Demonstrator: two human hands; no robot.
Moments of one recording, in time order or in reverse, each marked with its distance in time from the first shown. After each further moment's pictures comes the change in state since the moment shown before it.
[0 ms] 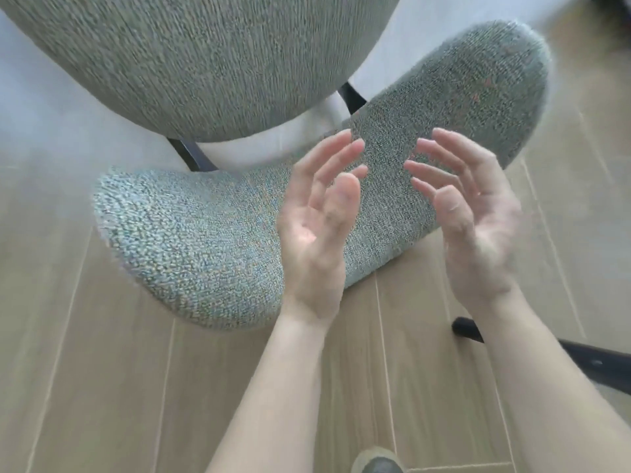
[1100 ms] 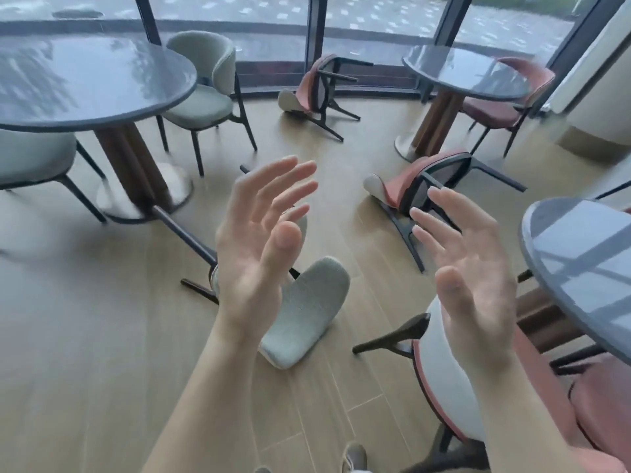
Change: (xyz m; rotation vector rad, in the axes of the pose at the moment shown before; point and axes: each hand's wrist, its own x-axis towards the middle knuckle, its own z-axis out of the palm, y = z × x) left_hand -0.105 0.841 0.132 -0.046 -0.528 0.352; right_hand -0.094 -0.869 0.114 -0.208 0.262 -0.360
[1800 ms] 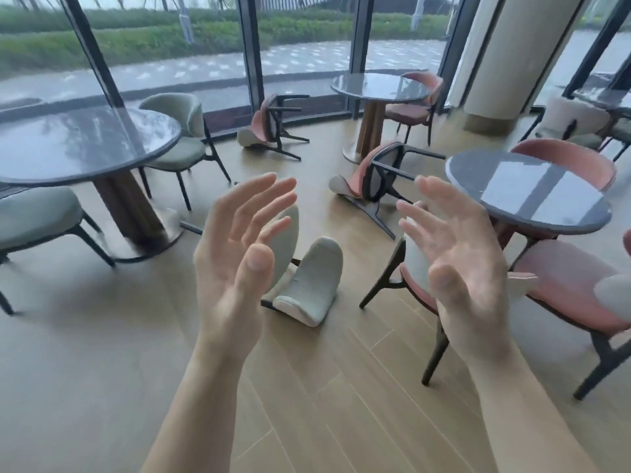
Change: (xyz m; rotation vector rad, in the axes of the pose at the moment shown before) left_hand -0.242 0.282 -0.158 -0.084 -0.229 0.074; right_hand -0.287 -0.273 0.170 -0.074 0.159 -0.105
